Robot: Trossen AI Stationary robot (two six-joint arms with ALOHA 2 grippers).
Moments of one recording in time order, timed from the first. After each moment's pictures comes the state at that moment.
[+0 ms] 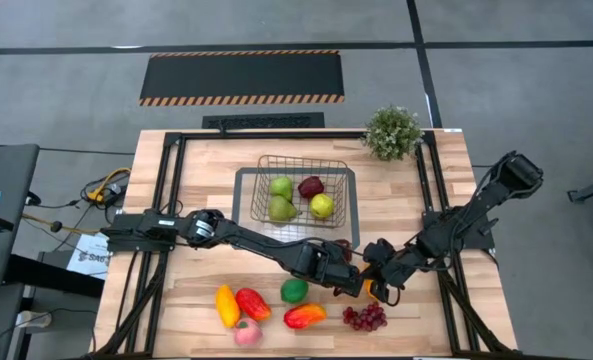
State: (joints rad) left arm -0.31 2.46 2.29 -0.90 -0.17 -1.40; right arm 0.62 1.32 0.56 -0.12 0.24 0.97
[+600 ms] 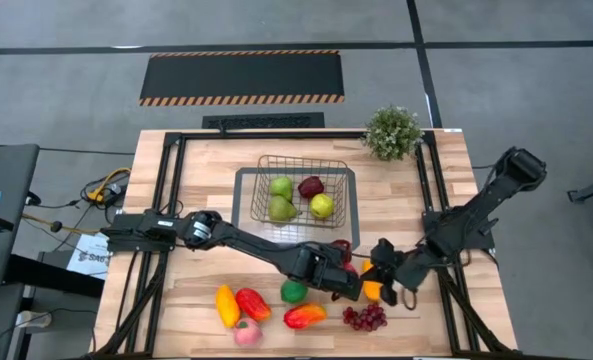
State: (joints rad) left arm -0.33 2.44 2.29 -0.91 -0.18 -1.44; right arm 0.71 1.21 0.56 -0.09 0.35 0.89
